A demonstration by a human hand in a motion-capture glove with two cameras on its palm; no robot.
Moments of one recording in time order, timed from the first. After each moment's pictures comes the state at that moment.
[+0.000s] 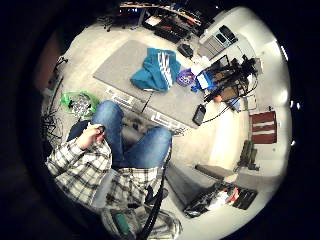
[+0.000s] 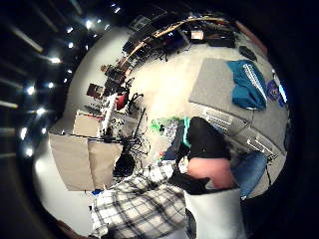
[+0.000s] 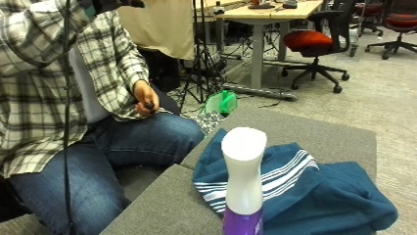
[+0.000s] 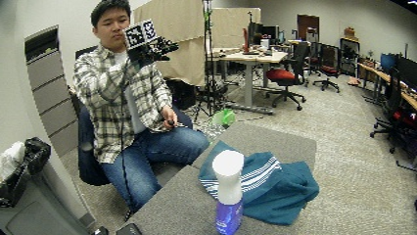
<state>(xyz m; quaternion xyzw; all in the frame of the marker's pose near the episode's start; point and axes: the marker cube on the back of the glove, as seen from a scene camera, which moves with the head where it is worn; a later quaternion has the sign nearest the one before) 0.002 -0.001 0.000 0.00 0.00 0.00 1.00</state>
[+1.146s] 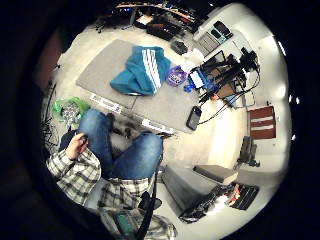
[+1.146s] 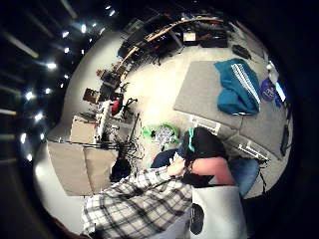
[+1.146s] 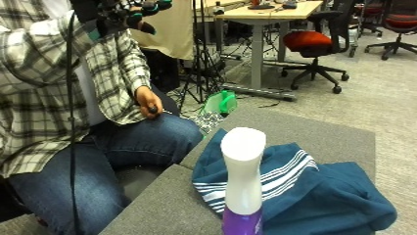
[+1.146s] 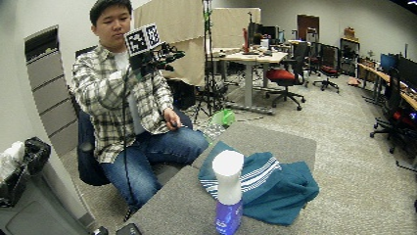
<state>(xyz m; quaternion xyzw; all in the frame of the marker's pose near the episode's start) 0.059 -0.033 0.020 0.00 0.01 0.02 1.00</state>
